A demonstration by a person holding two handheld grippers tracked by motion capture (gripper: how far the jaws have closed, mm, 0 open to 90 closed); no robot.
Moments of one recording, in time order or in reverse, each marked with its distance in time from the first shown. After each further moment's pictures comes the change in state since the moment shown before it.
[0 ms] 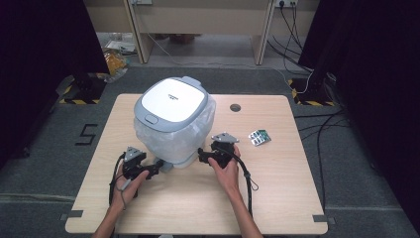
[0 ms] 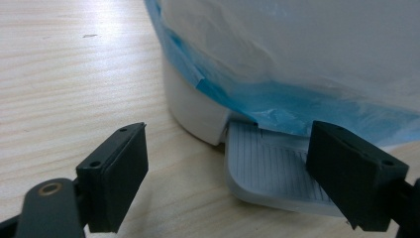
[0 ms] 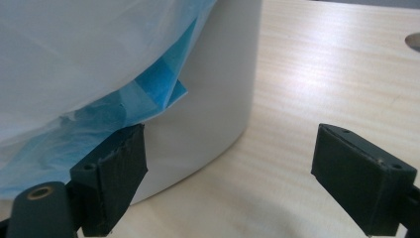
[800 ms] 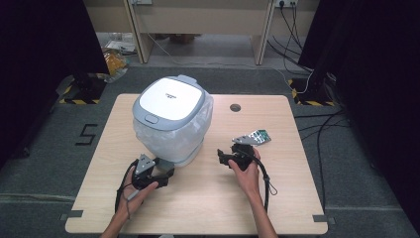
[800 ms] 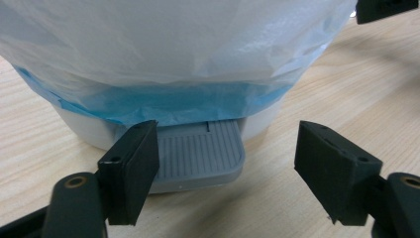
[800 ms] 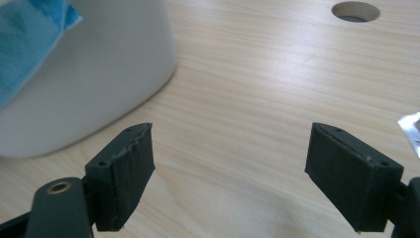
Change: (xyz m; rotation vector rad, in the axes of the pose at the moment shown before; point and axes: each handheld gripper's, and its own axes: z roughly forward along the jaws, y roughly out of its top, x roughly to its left) left arm -0.046 -0.008 -0.013 -0.017 -0.100 0.189; right arm -0.052 -0.020 -0.033 0.051 -0.043 0.023
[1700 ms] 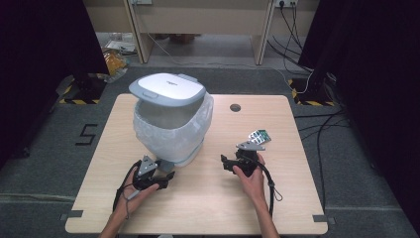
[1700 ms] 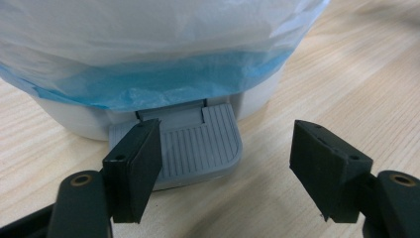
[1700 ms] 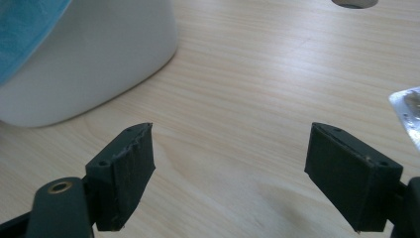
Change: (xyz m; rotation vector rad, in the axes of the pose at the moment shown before) left arm 0.003 -0.005 0.006 0.065 -0.023 0.073; right arm -0.005 -0.015 -0.013 0.005 0.017 -0.011
